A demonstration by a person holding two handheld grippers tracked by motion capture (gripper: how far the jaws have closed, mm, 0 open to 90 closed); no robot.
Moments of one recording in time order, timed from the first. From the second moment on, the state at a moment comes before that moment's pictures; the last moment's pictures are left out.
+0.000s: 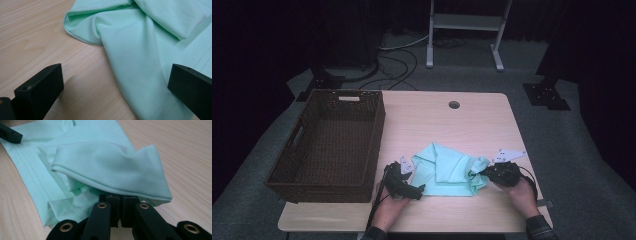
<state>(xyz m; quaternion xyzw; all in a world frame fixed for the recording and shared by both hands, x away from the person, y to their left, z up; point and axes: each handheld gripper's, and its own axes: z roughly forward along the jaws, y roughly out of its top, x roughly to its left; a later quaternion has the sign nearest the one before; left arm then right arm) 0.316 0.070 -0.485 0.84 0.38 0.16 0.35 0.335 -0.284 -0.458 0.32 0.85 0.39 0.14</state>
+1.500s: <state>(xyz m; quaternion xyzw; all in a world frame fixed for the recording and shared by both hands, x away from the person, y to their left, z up) 0.316 0.070 -0.485 0.84 0.38 0.16 0.35 0.299 -0.336 -0.457 0.36 0.84 0.38 0.16</state>
